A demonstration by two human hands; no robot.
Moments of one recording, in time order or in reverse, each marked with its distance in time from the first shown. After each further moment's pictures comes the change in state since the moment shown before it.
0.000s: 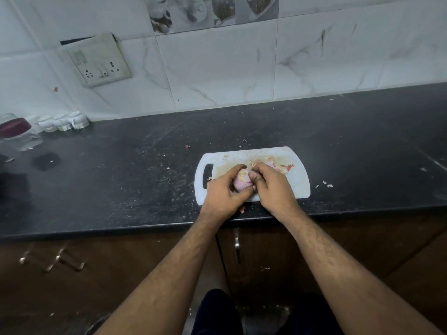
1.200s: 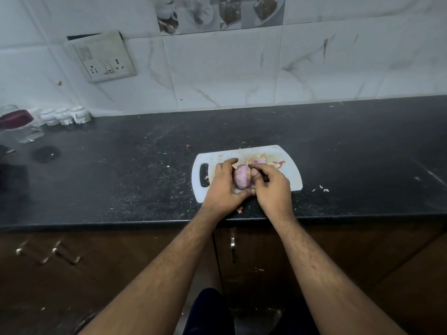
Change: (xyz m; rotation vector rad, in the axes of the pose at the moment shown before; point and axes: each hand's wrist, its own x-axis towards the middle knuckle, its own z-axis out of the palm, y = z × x) left_hand 0.011 -0.002 0.002 0.106 0.023 0.033; right_hand -0.004 -0.002 0.009 0.191 0.224 0.060
